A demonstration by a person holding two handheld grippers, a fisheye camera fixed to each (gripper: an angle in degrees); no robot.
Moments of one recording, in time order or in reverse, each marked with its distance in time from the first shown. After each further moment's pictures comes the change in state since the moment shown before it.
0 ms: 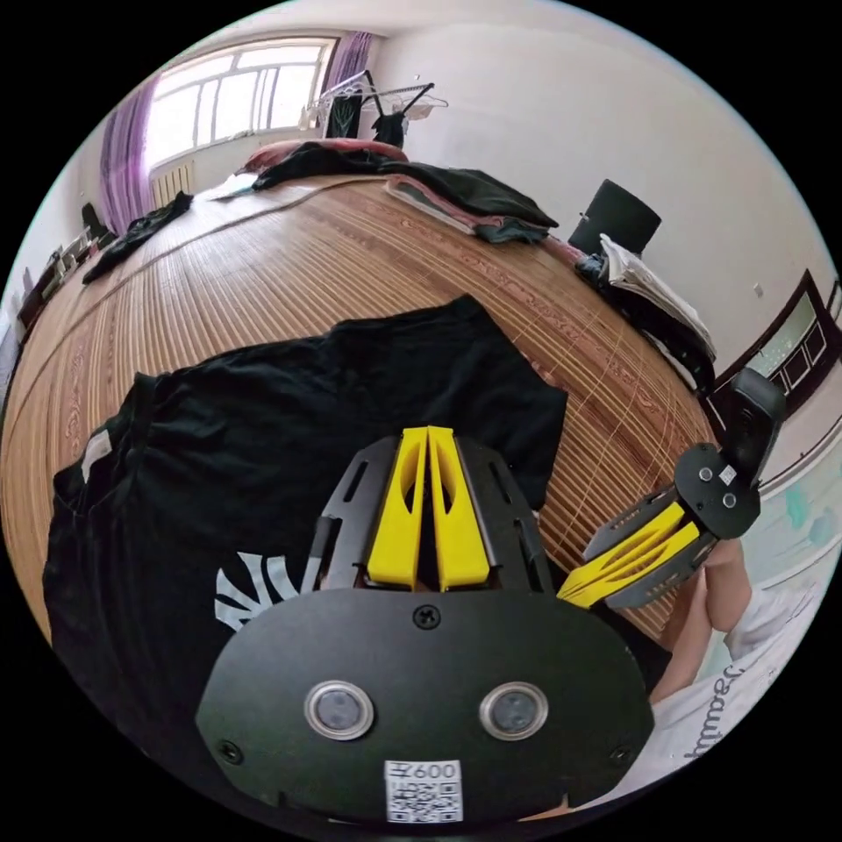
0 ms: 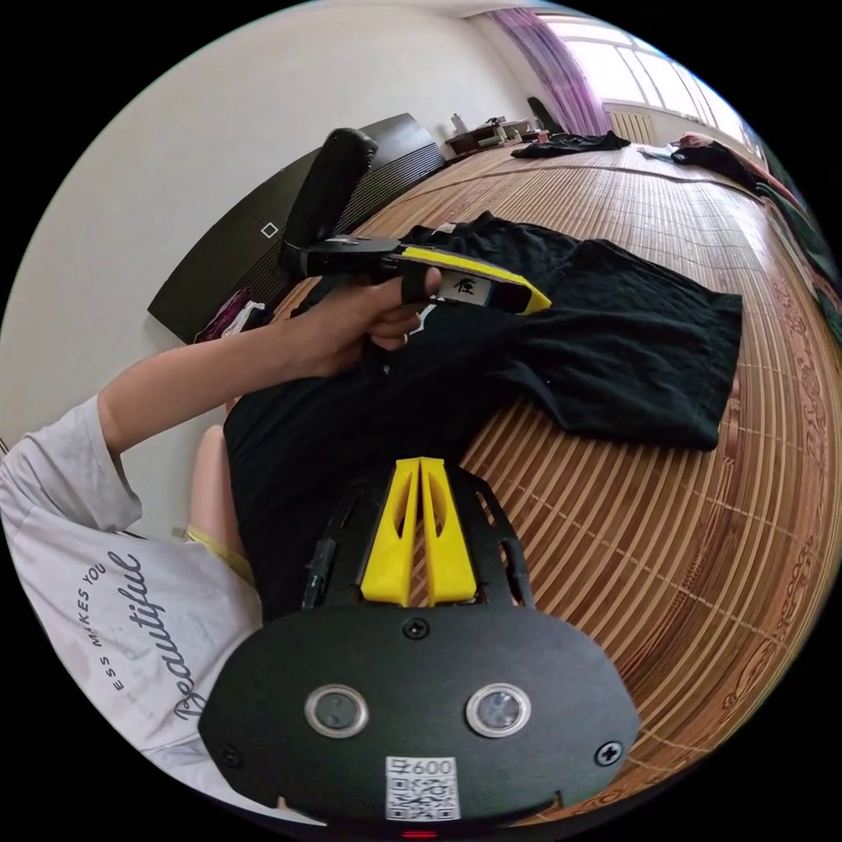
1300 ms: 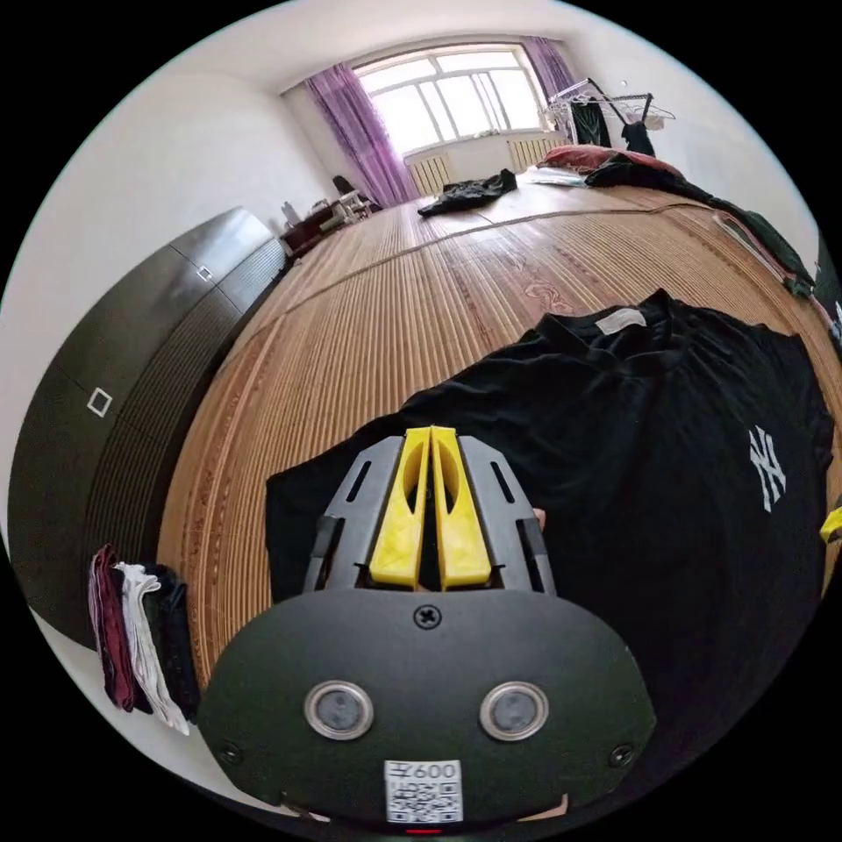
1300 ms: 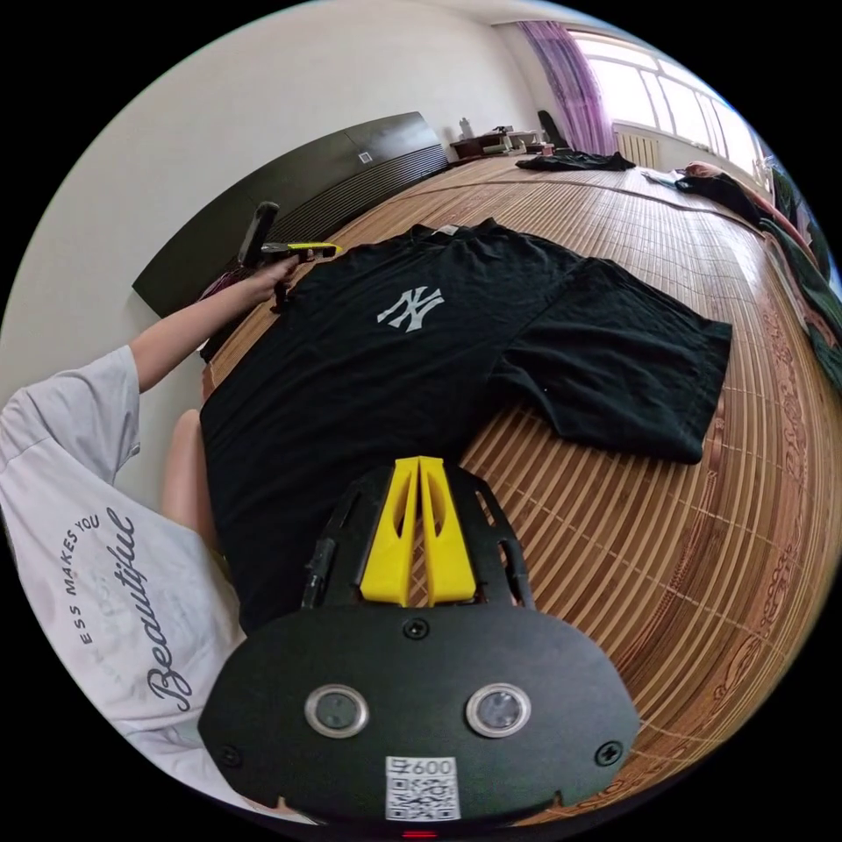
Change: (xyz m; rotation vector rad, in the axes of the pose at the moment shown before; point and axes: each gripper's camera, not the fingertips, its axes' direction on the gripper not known) left arm -0.260 0.103 -0.125 -0.120 -0.761 -0.359; right arm -0.027 -0.010 -0.003 0.002 0.098 -0.059
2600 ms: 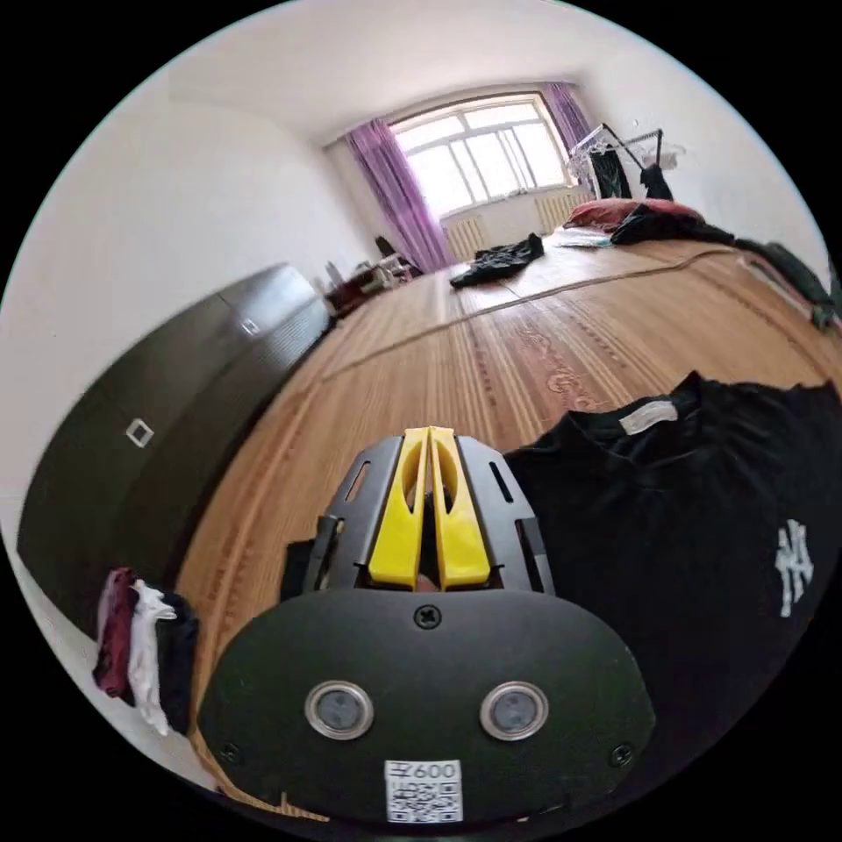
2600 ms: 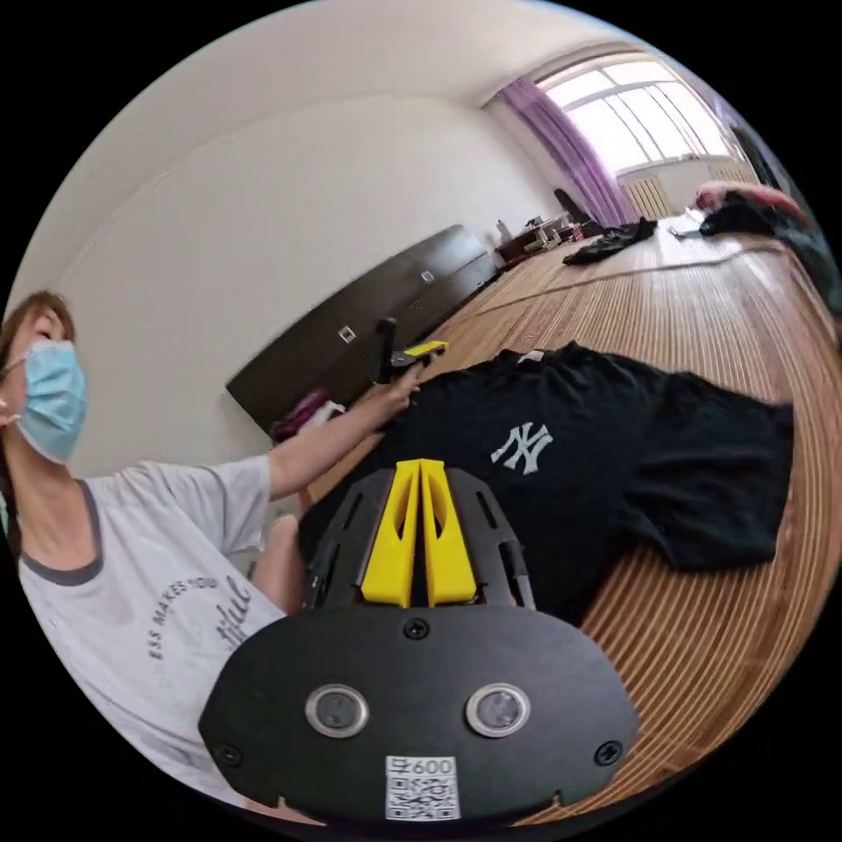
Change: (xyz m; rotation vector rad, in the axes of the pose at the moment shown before) left arm 0.078 -0.225 -0.241 0.279 -0.247 -0.038; right arm -0.006 -0.108 0.057 0.312 -0.151 -0.067
